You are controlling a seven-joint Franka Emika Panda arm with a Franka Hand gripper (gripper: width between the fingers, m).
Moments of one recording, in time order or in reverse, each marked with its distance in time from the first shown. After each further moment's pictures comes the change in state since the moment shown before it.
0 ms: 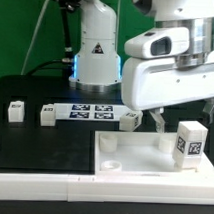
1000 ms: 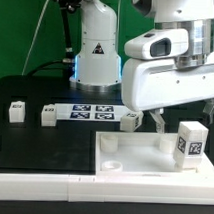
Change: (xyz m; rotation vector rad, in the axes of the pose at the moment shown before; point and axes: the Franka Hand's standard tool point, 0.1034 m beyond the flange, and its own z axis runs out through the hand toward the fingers) arm -0.021 -0.006 0.003 0.028 -0.138 0.030
